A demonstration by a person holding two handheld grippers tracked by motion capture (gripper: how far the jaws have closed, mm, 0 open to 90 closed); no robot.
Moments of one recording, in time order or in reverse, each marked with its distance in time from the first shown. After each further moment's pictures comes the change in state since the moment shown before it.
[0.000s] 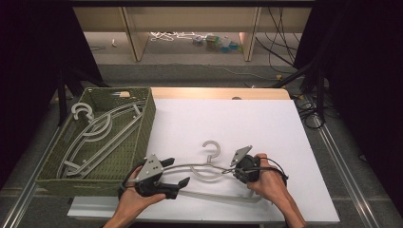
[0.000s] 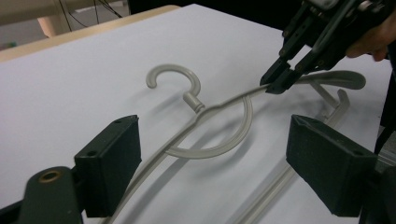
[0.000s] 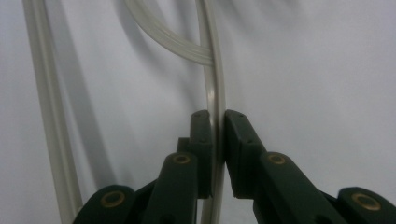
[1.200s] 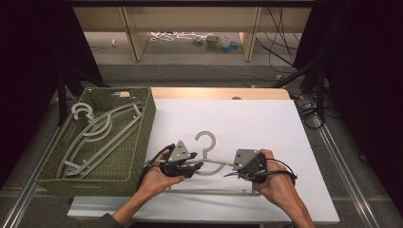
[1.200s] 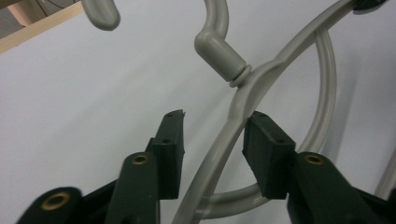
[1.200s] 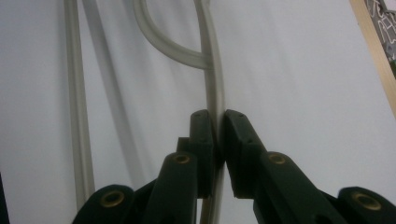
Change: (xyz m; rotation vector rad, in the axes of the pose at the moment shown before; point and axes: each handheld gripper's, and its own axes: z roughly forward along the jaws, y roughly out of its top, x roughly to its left) left arm 0.017 0.018 0.065 0.156 -0.032 0.171; right arm 0.016 0.014 -0.056 -0.106 -0.152 -0.226
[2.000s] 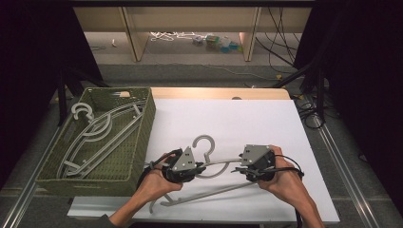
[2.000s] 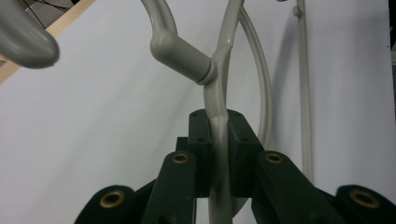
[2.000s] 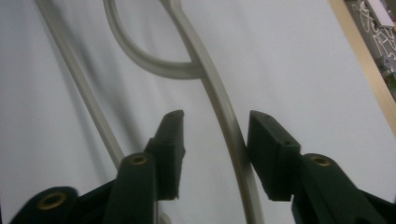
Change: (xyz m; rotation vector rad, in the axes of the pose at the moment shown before) left arm -0.024 0.020 -0.019 0.041 -0.072 0.187; right arm -0.012 -0.013 -0.010 -0.097 0.009 0.056
